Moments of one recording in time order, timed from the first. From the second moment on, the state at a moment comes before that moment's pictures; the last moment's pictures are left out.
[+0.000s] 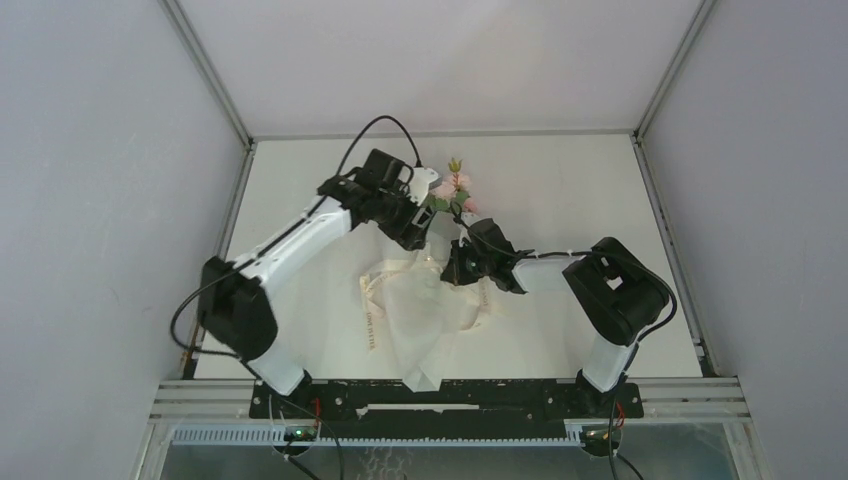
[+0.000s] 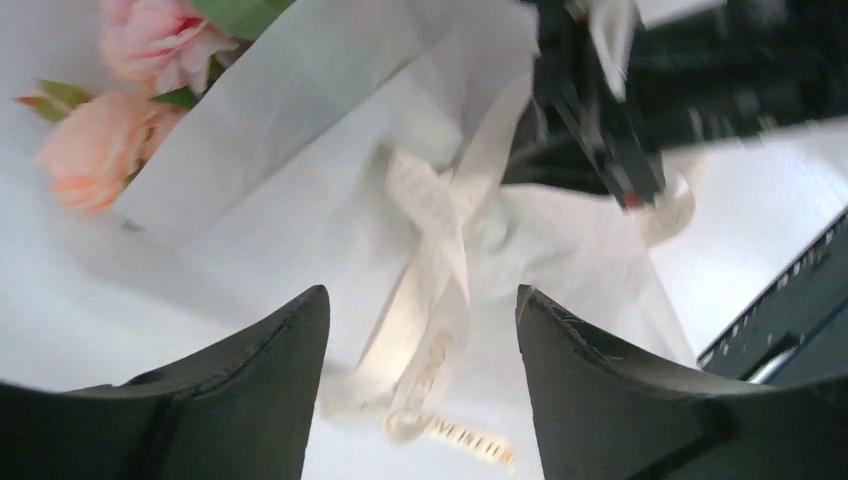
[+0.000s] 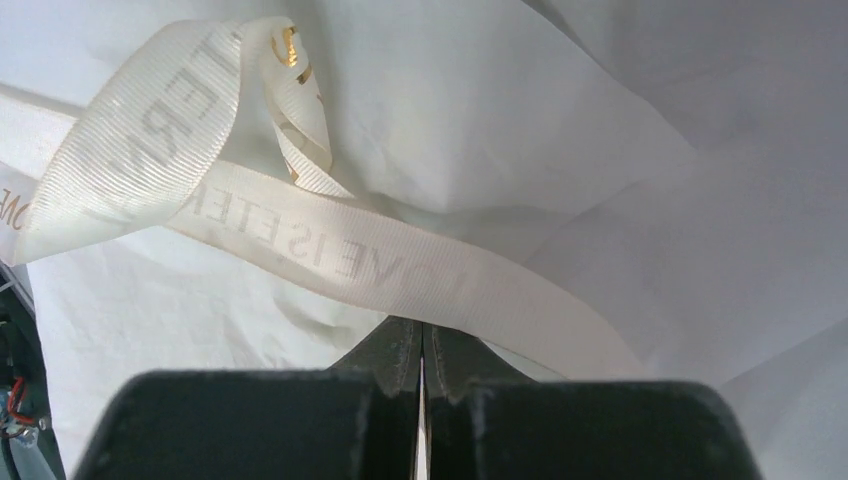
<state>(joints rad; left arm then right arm) -0.58 1.69 1.44 -0.72 0.24 0.10 0.65 1.76 0.79 0.24 -0.26 0.48</state>
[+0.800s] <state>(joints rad) -0.34 1.52 0.95 -0.59 0.25 0.68 0.64 1.74 0.78 0.23 -0.28 0.49</state>
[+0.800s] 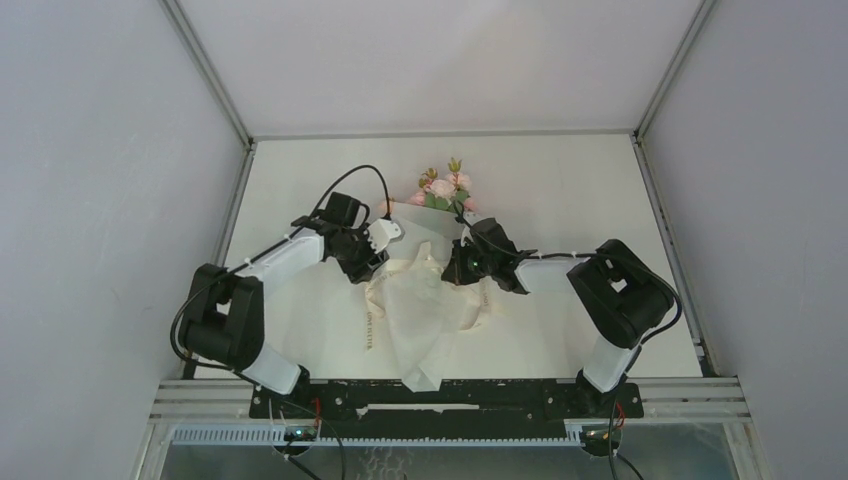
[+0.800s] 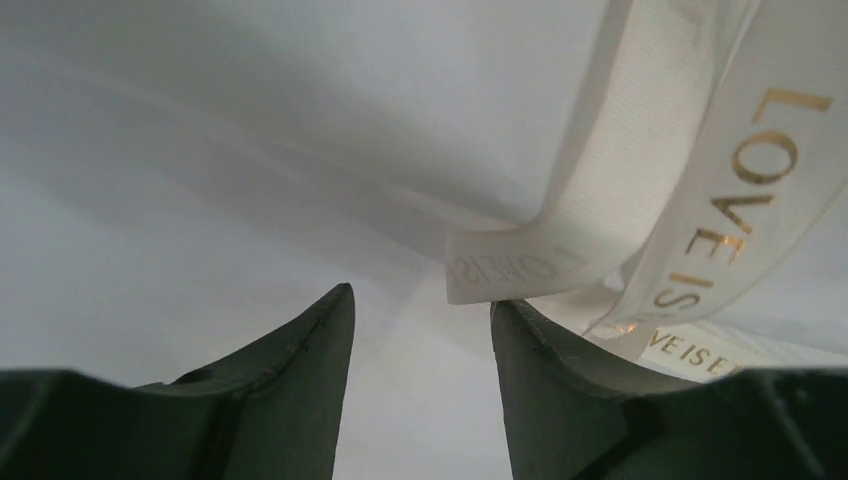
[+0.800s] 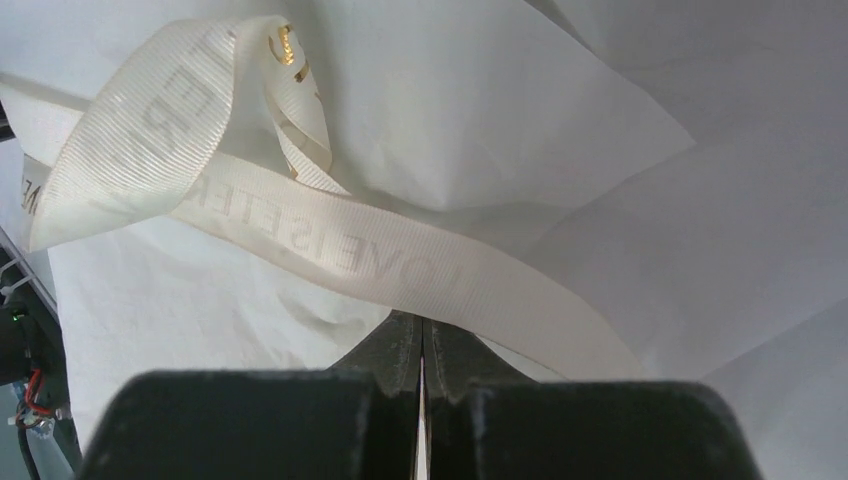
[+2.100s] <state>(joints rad) -0.32 1.50 0.86 -0.32 0.33 0.73 0.63 1.71 0.76 0.22 -0.31 0.49</state>
